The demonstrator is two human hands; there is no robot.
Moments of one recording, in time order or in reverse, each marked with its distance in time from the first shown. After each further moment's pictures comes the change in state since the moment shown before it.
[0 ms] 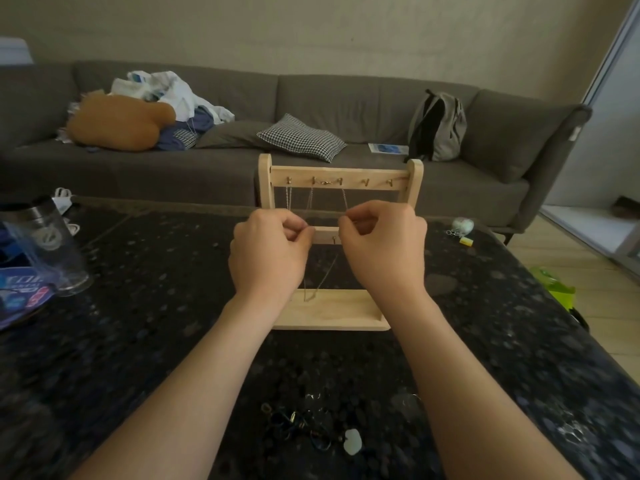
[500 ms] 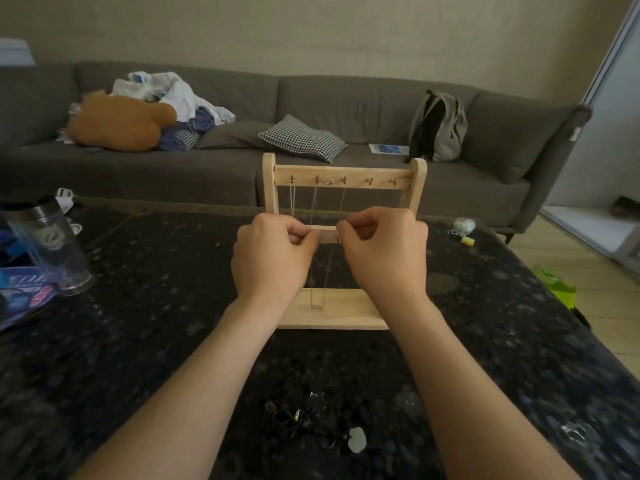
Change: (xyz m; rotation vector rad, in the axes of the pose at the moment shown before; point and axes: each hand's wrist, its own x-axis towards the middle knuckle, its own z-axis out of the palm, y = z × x) left_hand -0.004 -0.004 -0.002 -0.005 -0.038 0.018; right_hand -0.009 0.000 0.003 -0.023 -0.003 0.018
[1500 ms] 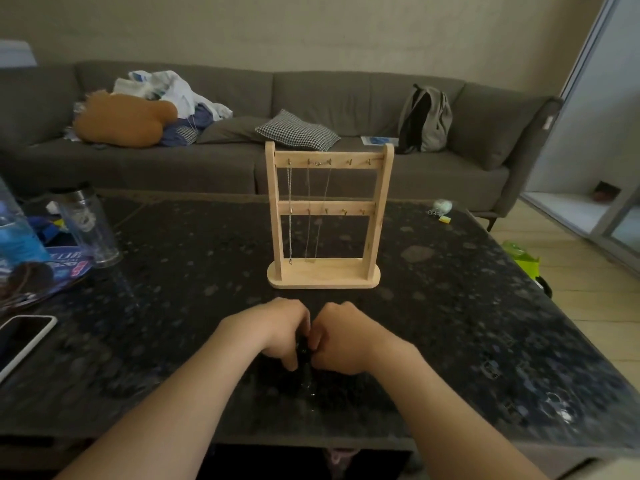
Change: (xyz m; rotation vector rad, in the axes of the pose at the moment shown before) left_hand -0.089 -0.013 -0.038 0.575 -1.225 -0.101; right_hand -0.118 0.023 -0.017 -0.456 -1.111 -0.024
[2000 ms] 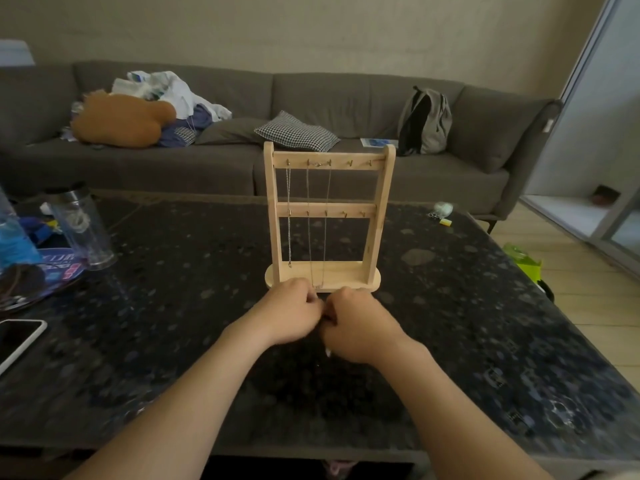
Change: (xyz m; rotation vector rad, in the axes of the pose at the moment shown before) left_hand 0.005 0.018 0.000 -0.419 0.365 0.071; right_hand -0.006 0.004 -0.016 0.078 0.270 0.089
